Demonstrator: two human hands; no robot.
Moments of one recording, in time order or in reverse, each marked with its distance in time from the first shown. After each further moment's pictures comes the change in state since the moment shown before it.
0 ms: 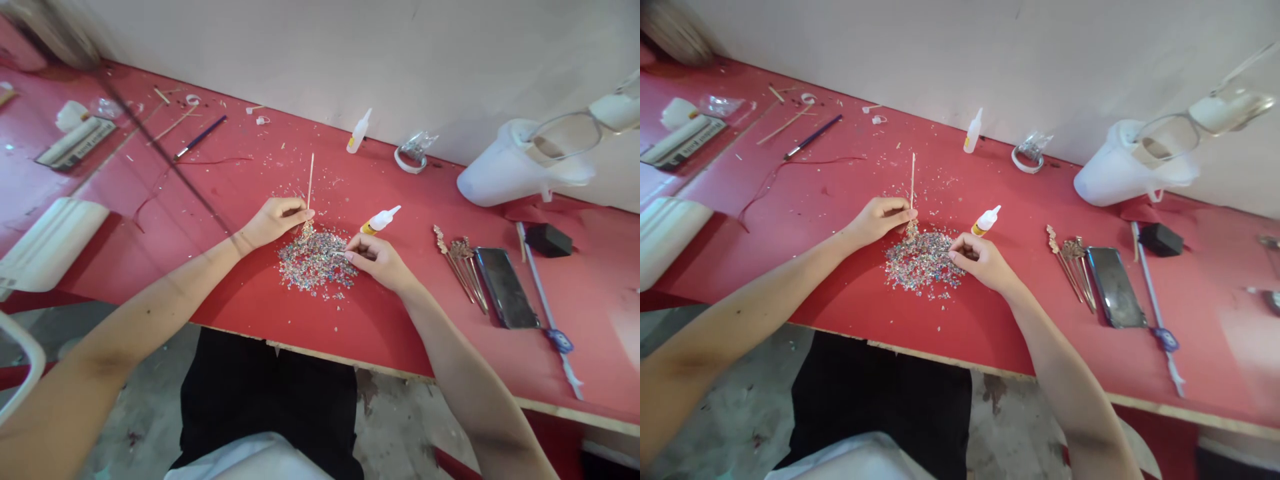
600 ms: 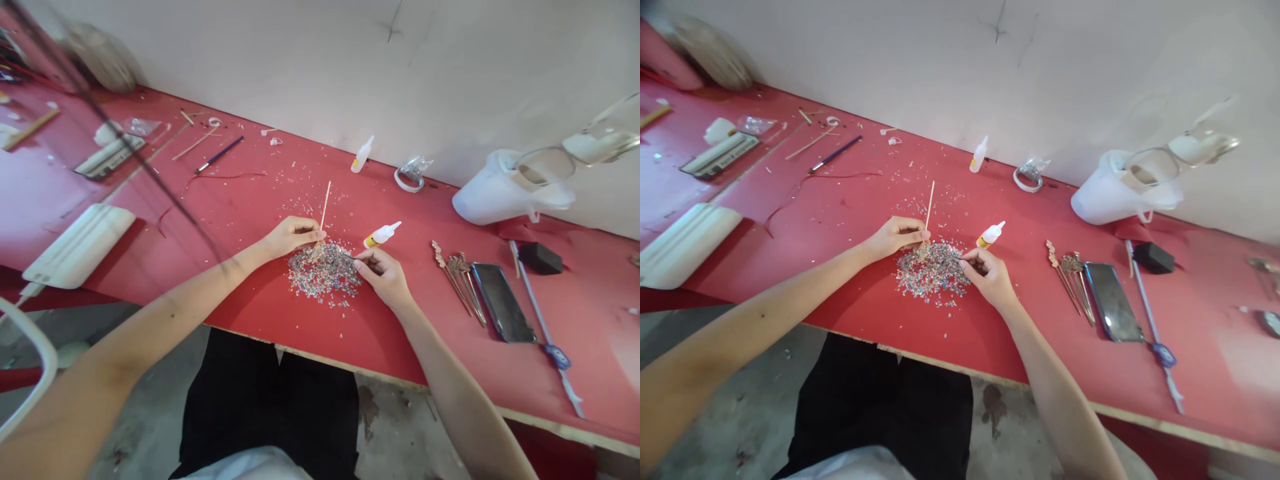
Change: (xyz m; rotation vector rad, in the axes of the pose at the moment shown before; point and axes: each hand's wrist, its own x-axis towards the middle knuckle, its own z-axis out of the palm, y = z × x) left_hand -0.007 0.001 0.007 -0.237 -0.139 -0.036; right_hand -0.012 0.012 0.011 -0.086 0.245 -0.075
